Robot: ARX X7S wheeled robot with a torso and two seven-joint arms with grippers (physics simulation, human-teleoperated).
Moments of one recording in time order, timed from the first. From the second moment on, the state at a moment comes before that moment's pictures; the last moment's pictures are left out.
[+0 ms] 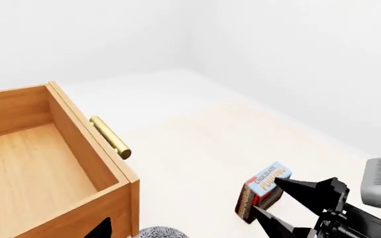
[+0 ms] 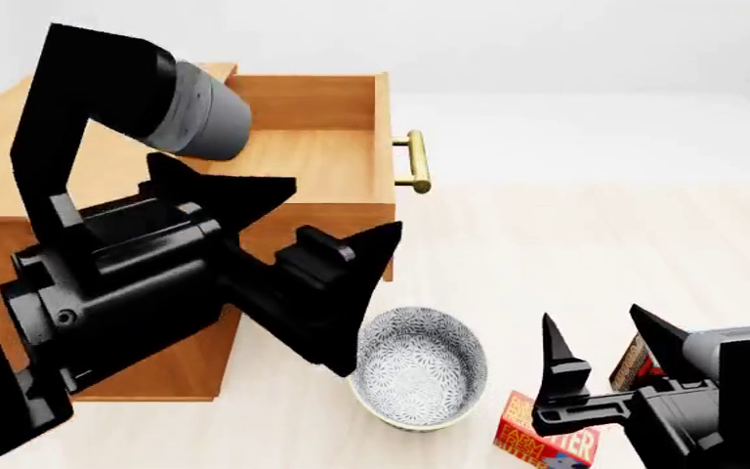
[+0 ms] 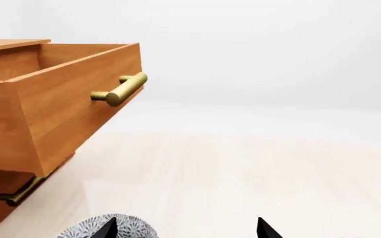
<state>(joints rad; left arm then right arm) -1.76 -1.02 1.25 0.71 -2.18 -0.36 -0.66 0.00 0.64 0.23 -0.90 1.03 0.85 0.44</state>
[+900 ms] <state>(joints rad) -1.43 -1.42 1.25 0.99 -1.90 -0.10 -0.33 1.30 0.99 -0.78 -0.30 1.38 1.52 -0.06</state>
